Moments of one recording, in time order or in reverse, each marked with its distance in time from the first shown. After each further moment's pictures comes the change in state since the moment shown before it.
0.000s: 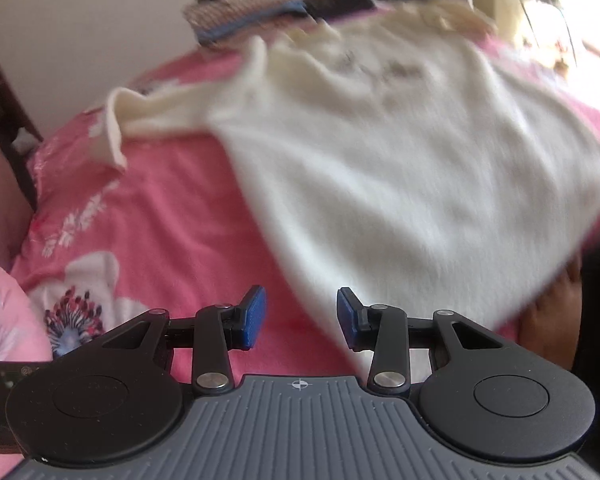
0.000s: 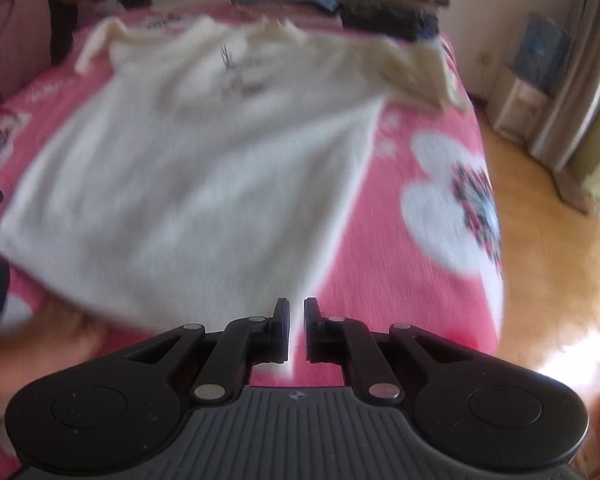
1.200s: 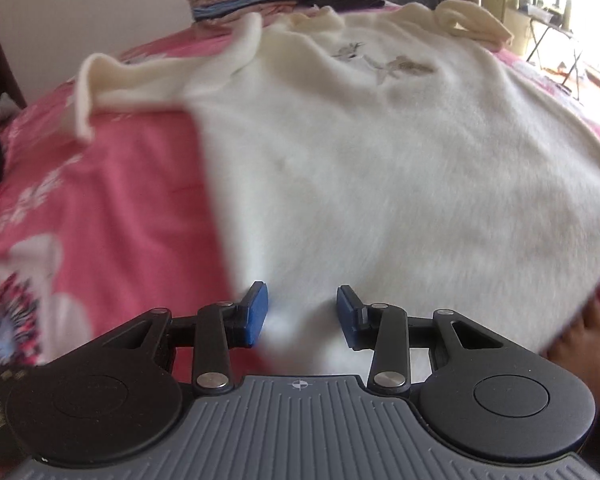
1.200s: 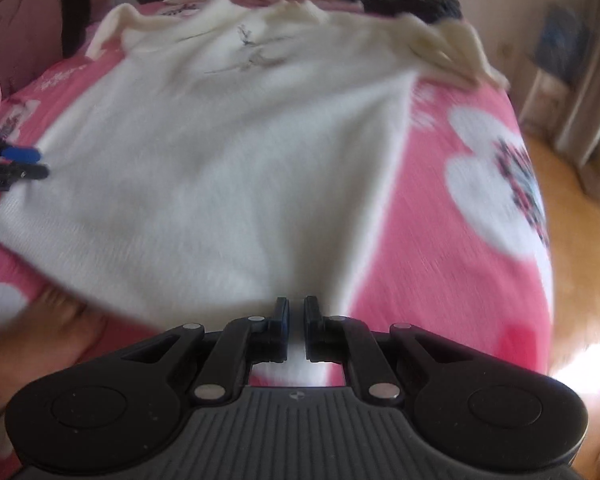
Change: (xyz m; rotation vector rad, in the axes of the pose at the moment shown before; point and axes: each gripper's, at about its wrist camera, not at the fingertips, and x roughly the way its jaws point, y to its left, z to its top) left arm 0.039 0.003 0.001 -0.068 0.038 -0.039; right arm 0.034 0.001 -0.029 0.027 0.035 0.075
